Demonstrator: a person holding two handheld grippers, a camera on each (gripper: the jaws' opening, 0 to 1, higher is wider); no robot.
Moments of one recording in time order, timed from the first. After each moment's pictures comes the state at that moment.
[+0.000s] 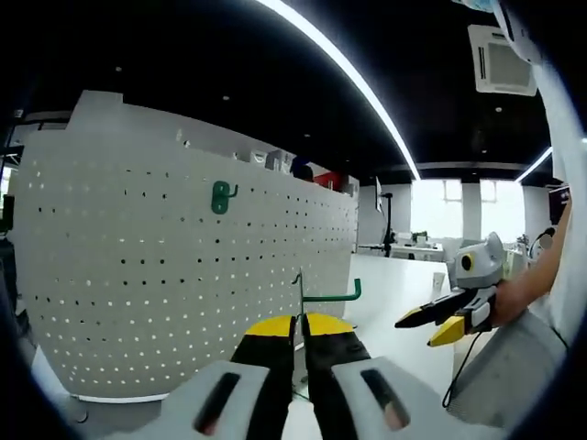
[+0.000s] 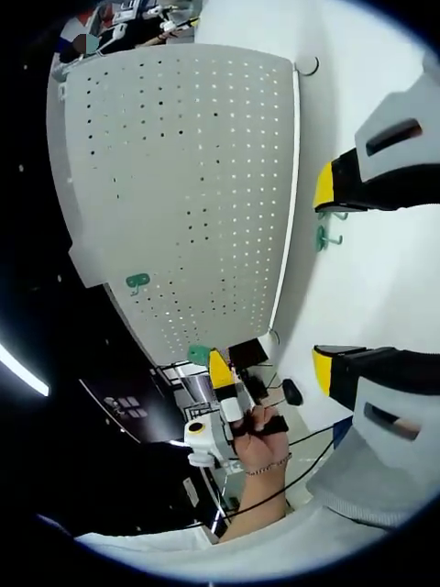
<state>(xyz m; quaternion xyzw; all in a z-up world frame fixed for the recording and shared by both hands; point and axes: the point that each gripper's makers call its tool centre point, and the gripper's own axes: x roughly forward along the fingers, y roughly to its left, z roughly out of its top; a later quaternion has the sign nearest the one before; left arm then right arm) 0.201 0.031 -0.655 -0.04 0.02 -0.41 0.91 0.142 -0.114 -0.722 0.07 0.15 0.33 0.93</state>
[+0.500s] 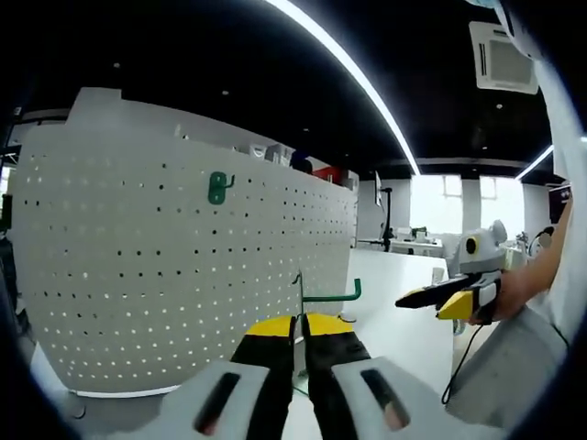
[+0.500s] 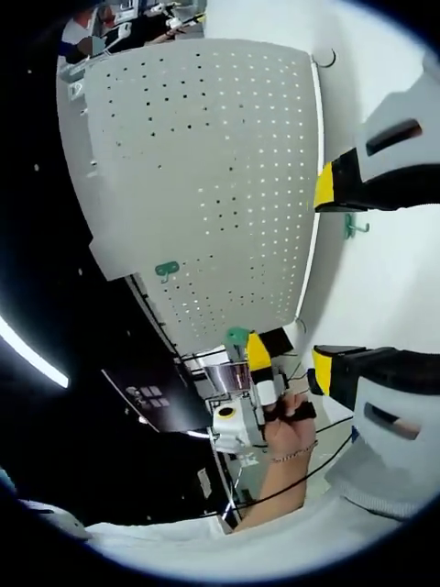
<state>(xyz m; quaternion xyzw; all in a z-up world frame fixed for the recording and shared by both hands) 0.200 0.028 -0.663 -0.03 0.03 -0.41 0.91 0.139 -0.103 -0.677 0.10 0.05 0.35 0.93</state>
